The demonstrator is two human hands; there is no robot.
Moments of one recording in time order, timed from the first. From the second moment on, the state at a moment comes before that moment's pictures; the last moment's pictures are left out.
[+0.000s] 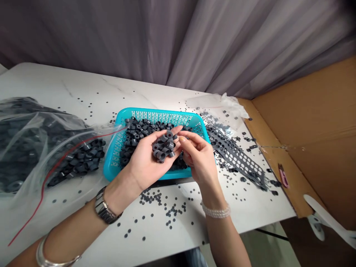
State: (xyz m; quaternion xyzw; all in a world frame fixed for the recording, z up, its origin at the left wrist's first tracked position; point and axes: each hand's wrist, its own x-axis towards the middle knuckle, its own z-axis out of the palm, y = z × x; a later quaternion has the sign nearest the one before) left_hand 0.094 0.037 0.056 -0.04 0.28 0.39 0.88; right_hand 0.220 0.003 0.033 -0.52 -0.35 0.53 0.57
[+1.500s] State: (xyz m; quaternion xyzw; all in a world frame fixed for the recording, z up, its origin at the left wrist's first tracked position) left_hand 0.082 0.040 0.055 0.02 0.22 0.45 0.86; right_hand 0.210 -0.002 0.037 -0.58 -0.50 0.44 0.48
